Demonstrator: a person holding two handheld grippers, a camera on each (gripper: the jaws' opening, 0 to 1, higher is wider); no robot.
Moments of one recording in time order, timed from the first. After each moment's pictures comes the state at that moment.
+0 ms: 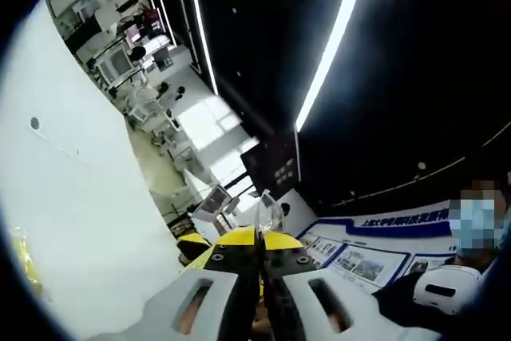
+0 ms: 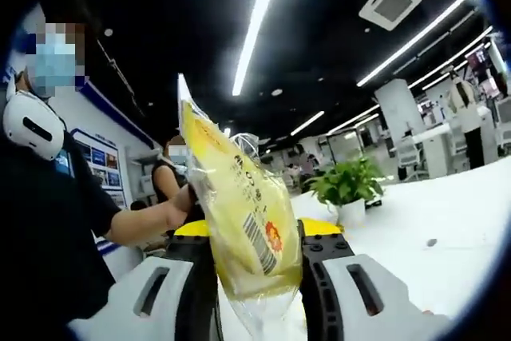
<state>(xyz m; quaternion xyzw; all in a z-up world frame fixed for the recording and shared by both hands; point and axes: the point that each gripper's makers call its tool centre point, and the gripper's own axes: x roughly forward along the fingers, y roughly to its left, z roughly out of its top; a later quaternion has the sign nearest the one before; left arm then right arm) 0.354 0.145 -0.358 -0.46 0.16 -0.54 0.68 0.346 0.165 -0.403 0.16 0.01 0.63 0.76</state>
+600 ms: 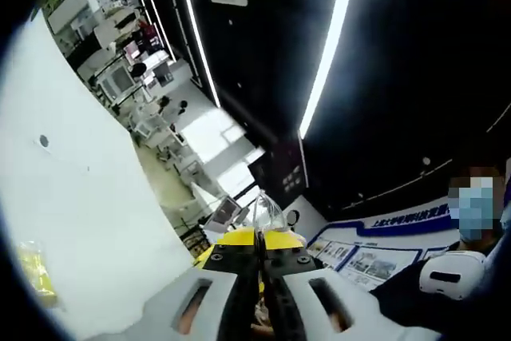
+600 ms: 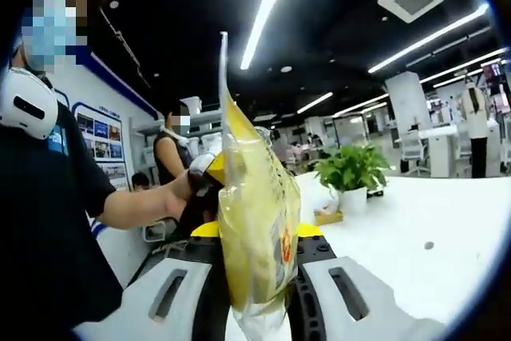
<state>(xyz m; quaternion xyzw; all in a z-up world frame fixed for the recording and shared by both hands) 0.357 0.166 -0.370 -0.44 0.13 -0.53 0.71 0.341 0.183 -0.416 0.08 0.05 0.65 0.75</state>
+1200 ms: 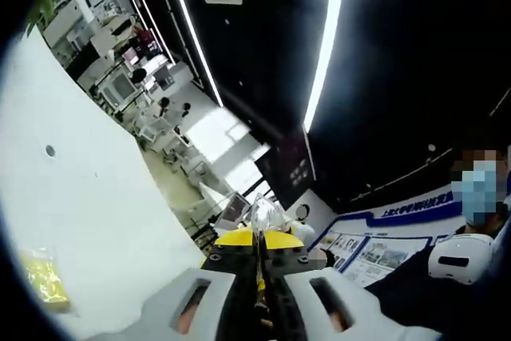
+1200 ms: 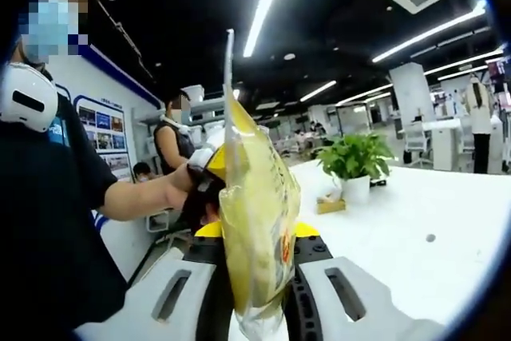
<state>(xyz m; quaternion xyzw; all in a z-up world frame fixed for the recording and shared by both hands) 0.358 0.165 -0.381 -0.42 0.13 -0.52 0.73 0.342 0.182 -0.428 0.07 0.07 0.65 0.75</state>
